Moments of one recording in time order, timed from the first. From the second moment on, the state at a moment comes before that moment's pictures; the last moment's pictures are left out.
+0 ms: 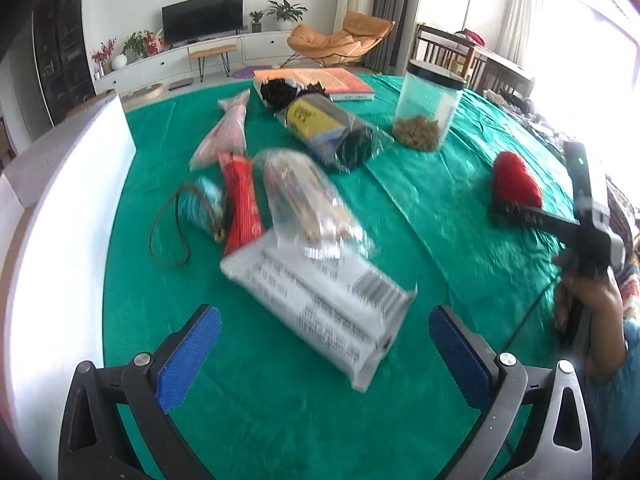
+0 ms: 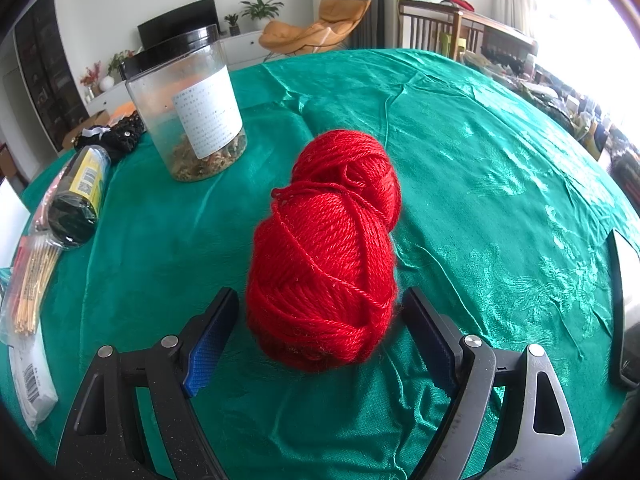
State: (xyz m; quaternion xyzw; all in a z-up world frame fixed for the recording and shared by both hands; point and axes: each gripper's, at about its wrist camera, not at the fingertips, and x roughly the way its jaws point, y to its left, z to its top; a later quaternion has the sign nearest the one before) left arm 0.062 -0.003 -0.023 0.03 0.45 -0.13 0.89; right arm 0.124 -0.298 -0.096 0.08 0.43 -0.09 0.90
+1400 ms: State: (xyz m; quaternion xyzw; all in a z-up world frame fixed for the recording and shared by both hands) left arm -0.005 0.299 0.073 -0.14 0.41 0.14 0.89; right arm 0.087 0.056 0.117 0.08 0.38 0.40 0.83
